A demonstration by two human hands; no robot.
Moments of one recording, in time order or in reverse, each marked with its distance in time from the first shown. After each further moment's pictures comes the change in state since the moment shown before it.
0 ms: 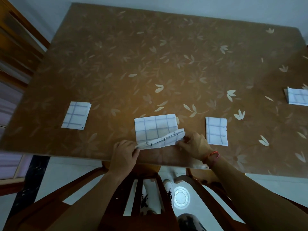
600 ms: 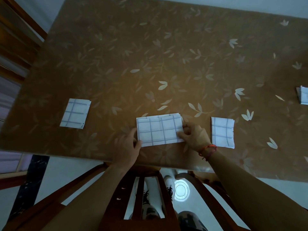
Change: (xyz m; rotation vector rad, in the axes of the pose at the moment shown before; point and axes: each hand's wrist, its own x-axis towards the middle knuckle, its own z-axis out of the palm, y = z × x) left_hand 0.031 0.005 -0.001 -0.116 -0.066 -0.222; right_hand 0.033 -0.005 0.004 0.087 -0.001 0.137
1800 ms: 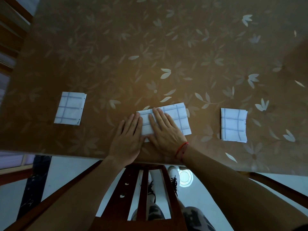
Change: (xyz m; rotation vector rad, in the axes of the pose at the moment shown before) left_hand 0.021 -0.026 0.010 0.608 -0.164 0.372; right_hand 0.010 -0.044 0.088 -0.603 -0.035 -0.550
